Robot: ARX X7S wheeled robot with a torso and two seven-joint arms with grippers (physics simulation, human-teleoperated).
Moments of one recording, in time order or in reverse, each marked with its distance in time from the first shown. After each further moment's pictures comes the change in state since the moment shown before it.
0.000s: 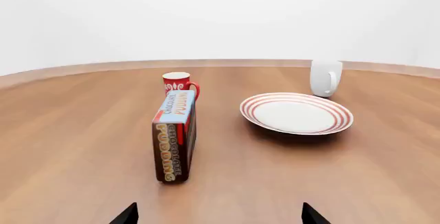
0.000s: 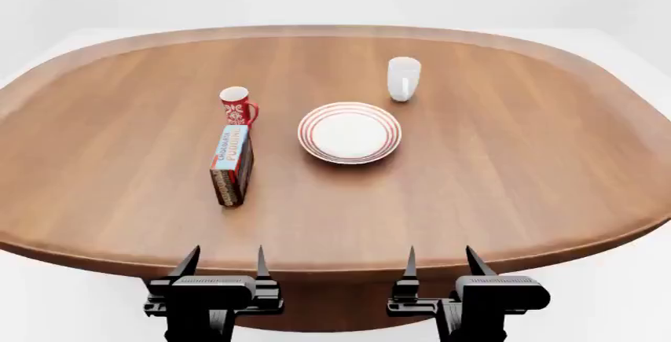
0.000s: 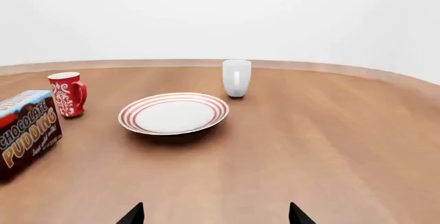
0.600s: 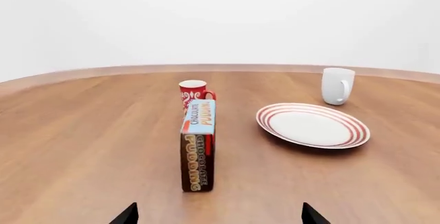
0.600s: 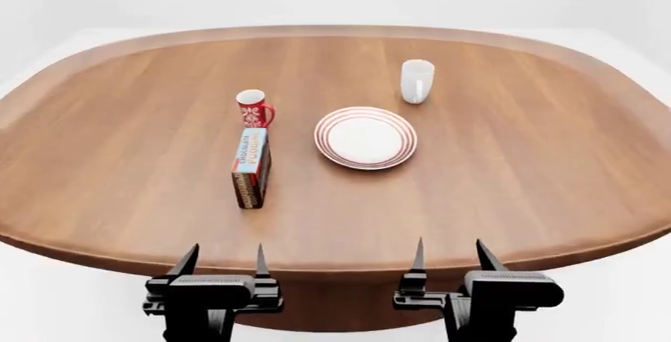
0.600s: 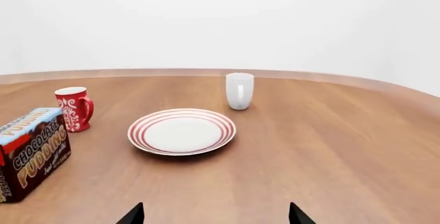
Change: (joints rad) left arm 0.000 -0.057 0.067 0.009 -0.061 0.012 -0.071; right arm -0.008 0.062 -0.052 -0.085 0.051 0.047 0.086
